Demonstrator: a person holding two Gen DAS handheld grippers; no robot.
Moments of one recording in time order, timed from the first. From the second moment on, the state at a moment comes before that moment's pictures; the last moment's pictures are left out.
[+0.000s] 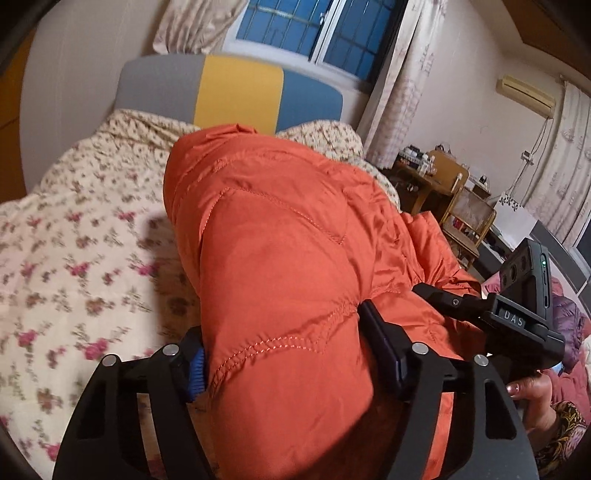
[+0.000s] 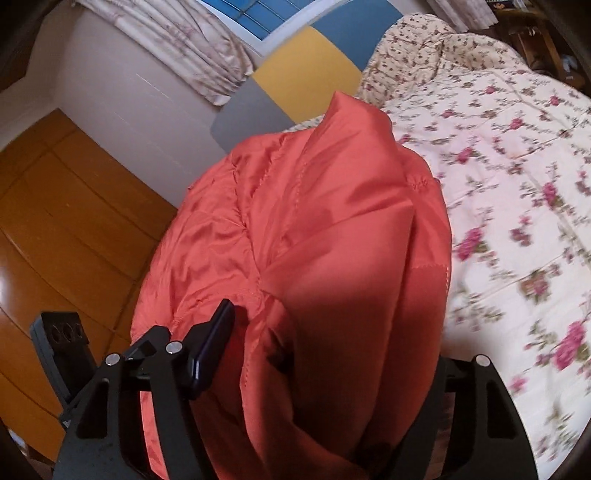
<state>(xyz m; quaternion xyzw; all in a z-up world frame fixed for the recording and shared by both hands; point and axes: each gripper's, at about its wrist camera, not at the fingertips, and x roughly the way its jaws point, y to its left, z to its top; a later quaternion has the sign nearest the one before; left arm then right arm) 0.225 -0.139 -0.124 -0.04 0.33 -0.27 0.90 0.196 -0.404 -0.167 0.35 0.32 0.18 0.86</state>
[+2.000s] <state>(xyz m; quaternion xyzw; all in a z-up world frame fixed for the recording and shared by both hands) 0.344 0.049 -0.131 -0.04 0.37 0.04 0.93 0.377 -0.156 -0.176 0.12 0.37 0.11 0.91</state>
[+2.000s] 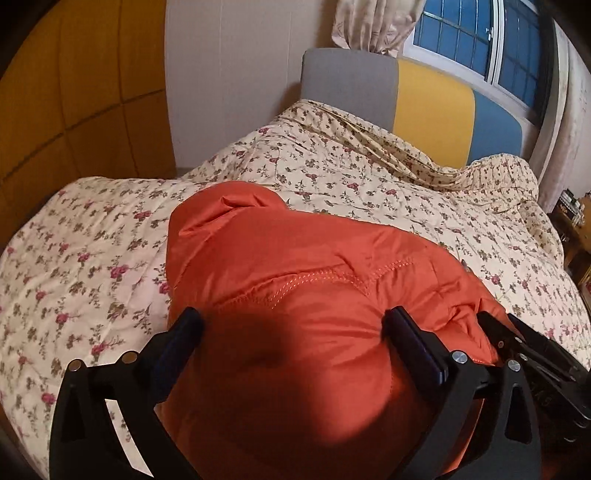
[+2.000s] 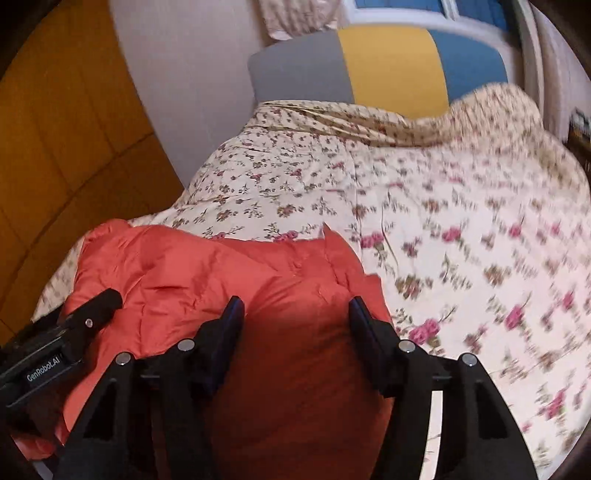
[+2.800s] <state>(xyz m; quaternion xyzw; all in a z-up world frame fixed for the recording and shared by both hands) 0.318 0.023 -0.137 0.03 0.34 0.07 0.94 0.320 -0.176 -0.170 0.15 0.36 0.08 0.92</state>
